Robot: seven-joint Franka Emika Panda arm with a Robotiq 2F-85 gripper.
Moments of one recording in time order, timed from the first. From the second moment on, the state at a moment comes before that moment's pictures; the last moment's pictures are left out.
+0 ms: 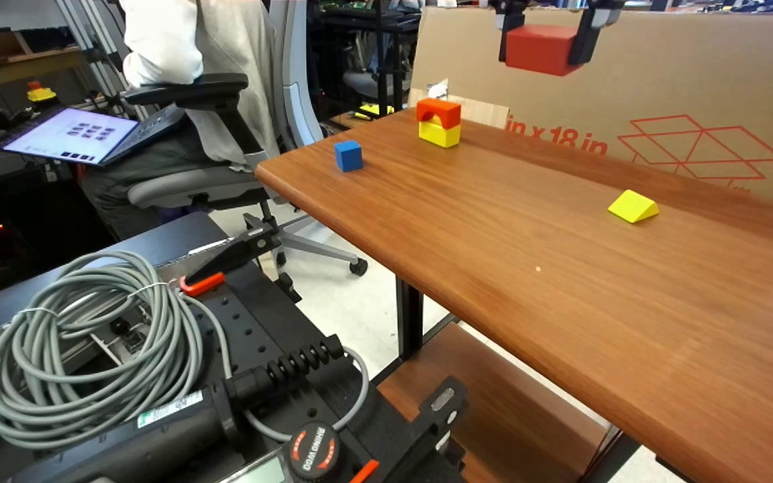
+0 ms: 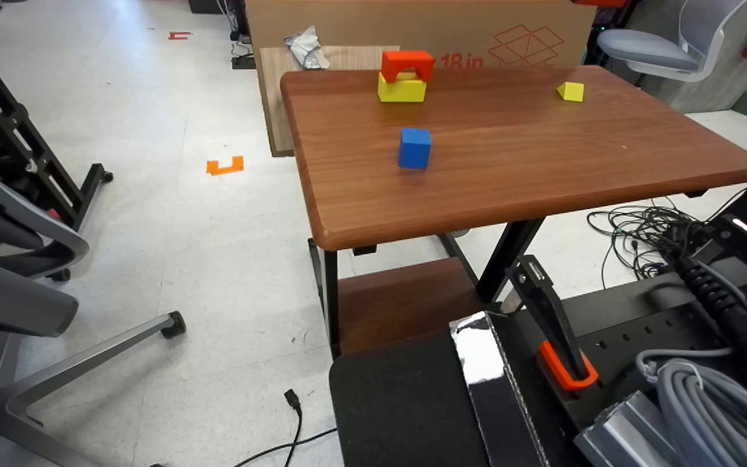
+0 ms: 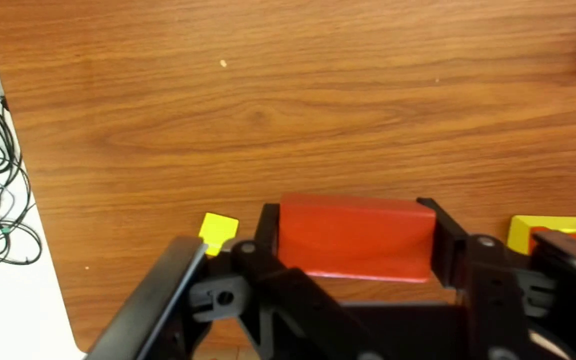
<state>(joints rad) 0.02 0.29 -0.02 -1.99 -0.09 2.21 0.11</state>
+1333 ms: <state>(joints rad) 0.15 0.51 0.07 -1.66 -0.04 1.98 0.12</state>
